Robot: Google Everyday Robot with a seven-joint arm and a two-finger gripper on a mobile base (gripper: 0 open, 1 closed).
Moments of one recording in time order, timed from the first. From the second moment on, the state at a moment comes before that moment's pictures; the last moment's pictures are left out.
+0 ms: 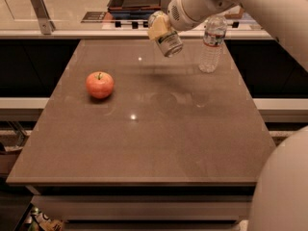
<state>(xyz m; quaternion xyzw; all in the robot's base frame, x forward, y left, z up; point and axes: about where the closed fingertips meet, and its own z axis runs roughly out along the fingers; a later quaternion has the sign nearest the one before) 0.730 -0.038 0.941 -0.26 0.88 0.15 0.36</state>
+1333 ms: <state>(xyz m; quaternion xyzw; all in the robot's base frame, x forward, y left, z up) 0.732 -0.019 0.959 -0.29 0.81 0.22 0.47</state>
